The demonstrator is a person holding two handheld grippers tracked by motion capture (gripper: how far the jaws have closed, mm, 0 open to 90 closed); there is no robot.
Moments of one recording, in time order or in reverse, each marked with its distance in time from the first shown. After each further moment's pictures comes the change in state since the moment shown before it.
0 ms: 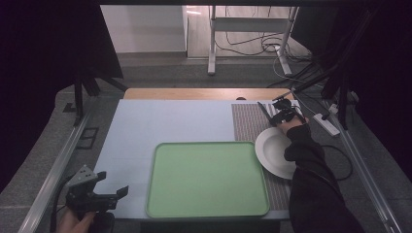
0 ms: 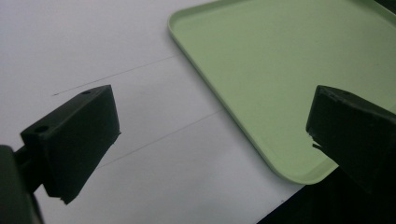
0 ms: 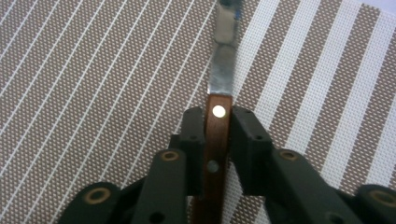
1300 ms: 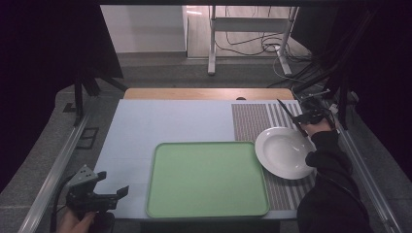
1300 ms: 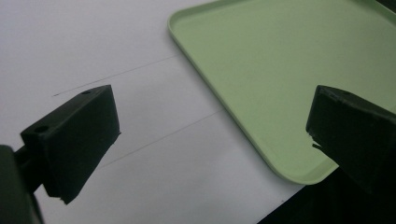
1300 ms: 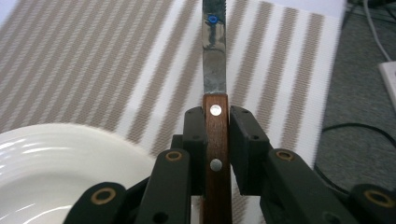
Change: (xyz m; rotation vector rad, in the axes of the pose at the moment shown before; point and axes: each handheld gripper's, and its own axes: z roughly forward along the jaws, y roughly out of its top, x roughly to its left) left arm -0.001 0.000 0.000 0.000 0.003 0.001; right arm -0.044 -0.043 -0.066 -0.116 -0.011 0.105
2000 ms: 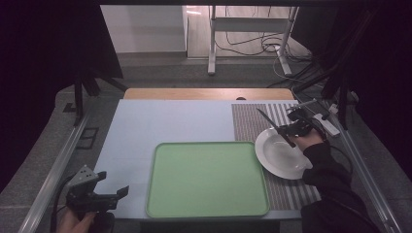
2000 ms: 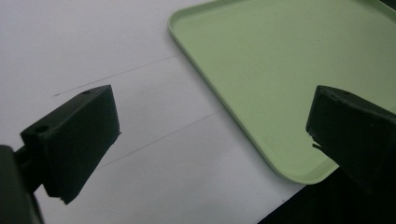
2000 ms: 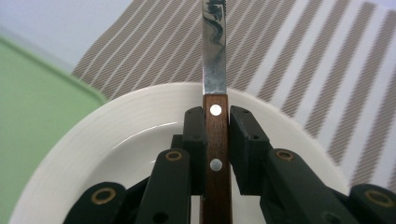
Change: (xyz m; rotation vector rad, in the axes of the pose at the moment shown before) left arm 0.000 0.000 0.000 0.002 0.004 0.003; right arm 0.071 -0.024 -0.021 -0.018 0.138 -0.160
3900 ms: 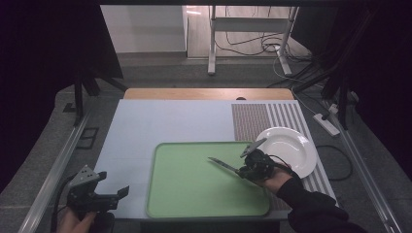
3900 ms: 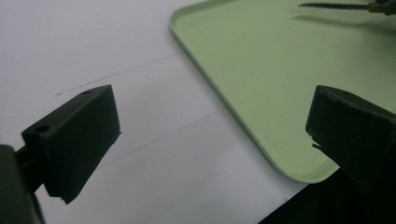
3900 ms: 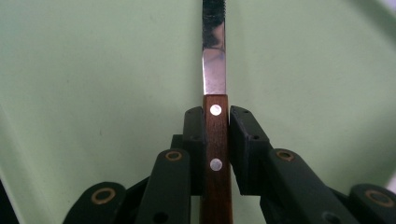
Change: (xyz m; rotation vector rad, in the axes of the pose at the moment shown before) left arm -0.001 0.000 0.001 0.011 0.012 0.008; right arm 0.175 -0.047 0.013 0.151 0.236 -0.379
